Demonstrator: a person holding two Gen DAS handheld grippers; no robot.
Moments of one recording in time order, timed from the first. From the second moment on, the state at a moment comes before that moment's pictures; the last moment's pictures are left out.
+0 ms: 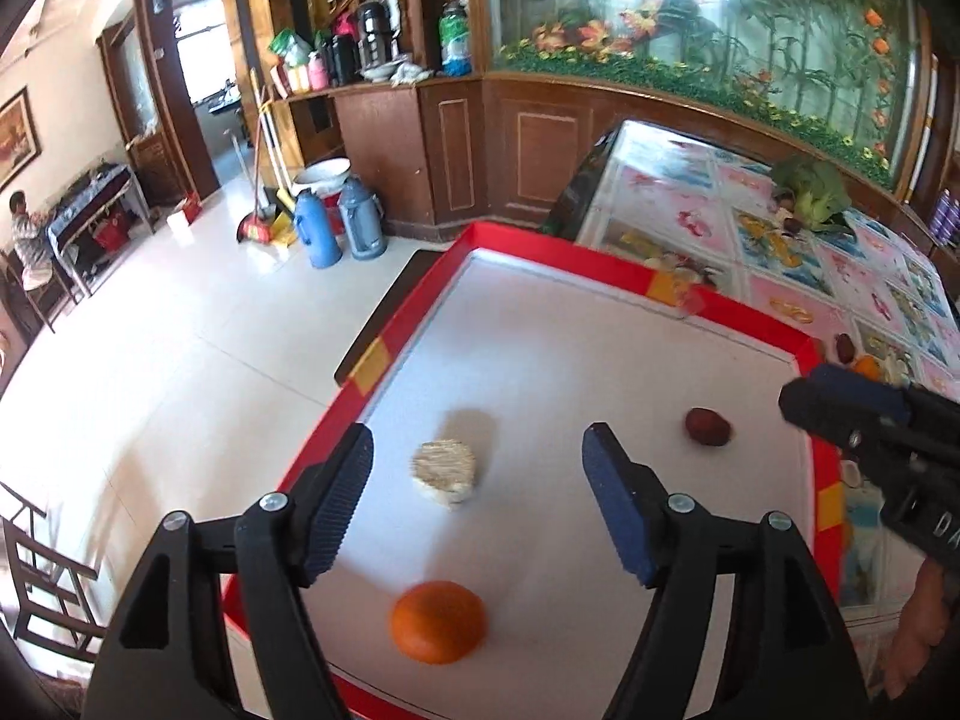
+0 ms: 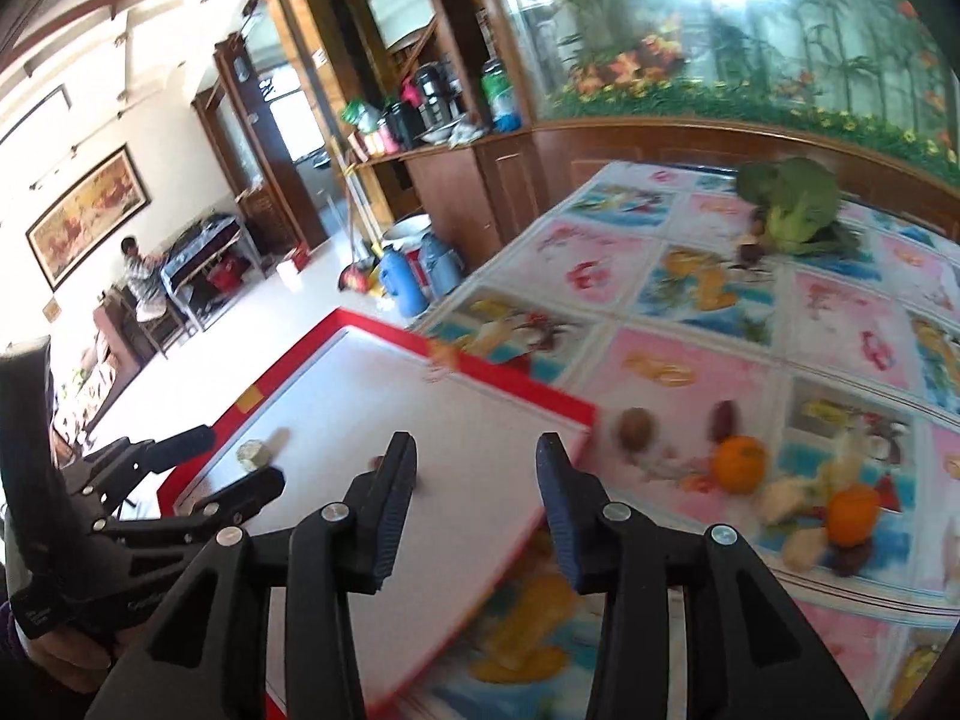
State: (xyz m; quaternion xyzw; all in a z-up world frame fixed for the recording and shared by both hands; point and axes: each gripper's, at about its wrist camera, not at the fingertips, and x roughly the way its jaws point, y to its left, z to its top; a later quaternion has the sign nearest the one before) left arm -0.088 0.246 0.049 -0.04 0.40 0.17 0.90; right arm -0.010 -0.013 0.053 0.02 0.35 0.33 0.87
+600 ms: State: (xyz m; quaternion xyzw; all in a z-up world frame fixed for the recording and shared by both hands) left arm -0.060 0.082 0.047 0.05 0.43 -0.01 0.90; right arm 0.054 -0.172 0.004 0.16 0.42 0.22 0.86
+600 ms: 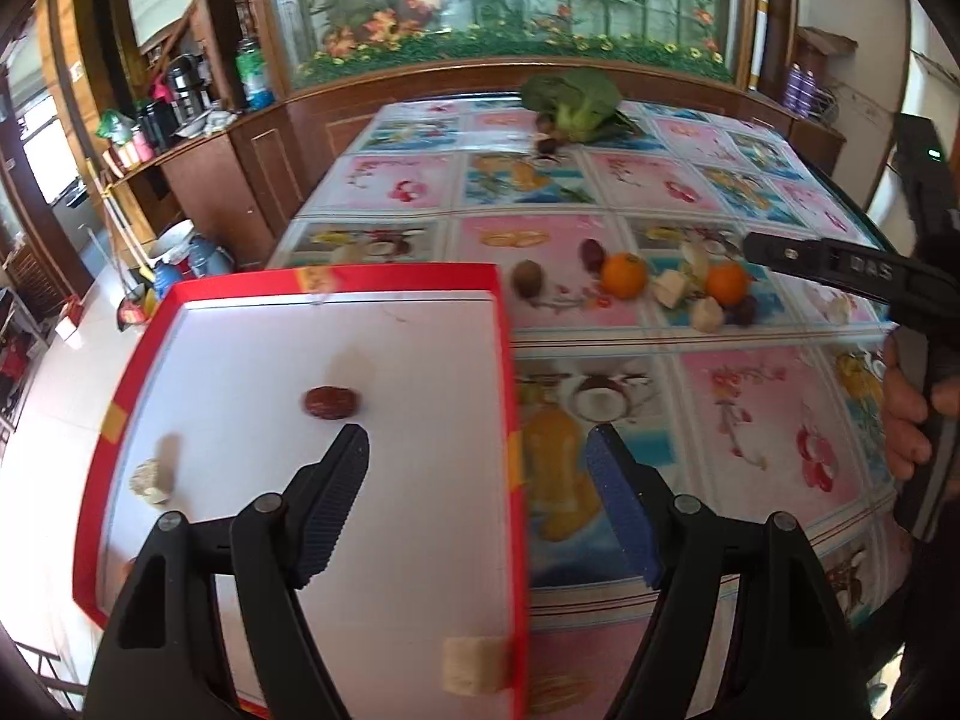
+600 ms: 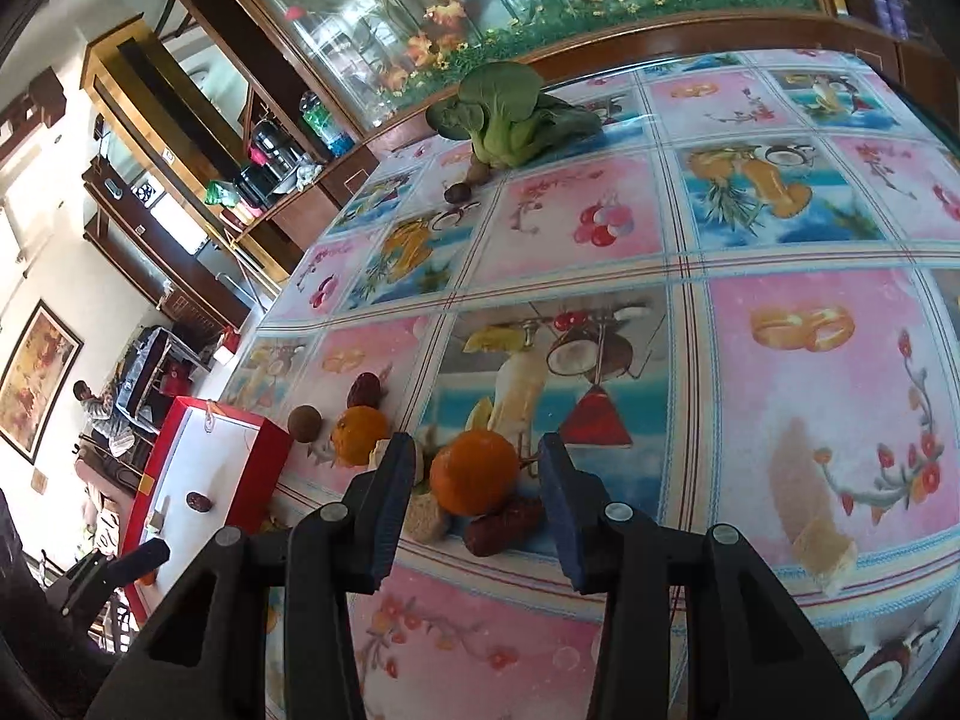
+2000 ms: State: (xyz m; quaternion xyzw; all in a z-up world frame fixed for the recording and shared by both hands) left arm 0.047 -0.052 -0.005 0.04 0.46 -0.08 0.88; right arm 0.074 -0.229 0.006 0.30 0.40 0.24 0.83
